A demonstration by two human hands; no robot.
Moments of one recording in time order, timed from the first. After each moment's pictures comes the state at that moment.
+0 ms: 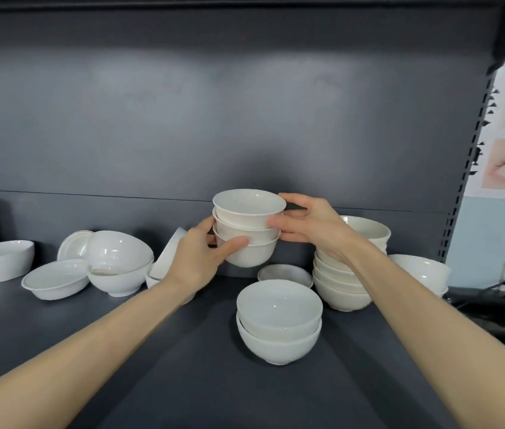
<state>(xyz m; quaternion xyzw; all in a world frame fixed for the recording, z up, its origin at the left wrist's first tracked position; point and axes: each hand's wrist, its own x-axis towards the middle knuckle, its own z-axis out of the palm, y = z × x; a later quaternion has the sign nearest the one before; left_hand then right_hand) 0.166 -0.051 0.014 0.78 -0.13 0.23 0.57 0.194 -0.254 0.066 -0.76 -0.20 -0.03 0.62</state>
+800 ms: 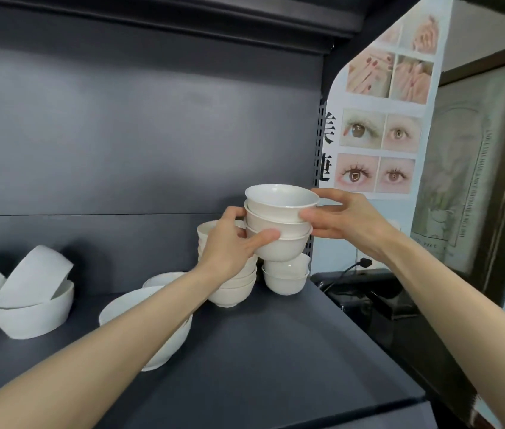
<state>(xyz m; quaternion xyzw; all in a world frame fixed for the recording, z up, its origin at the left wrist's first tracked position) 0.135 -0.259 0.048 0.74 -0.26 0.12 0.62 0.073 -0.459 0.097 -0.78 -0.07 -0.19 0.59</state>
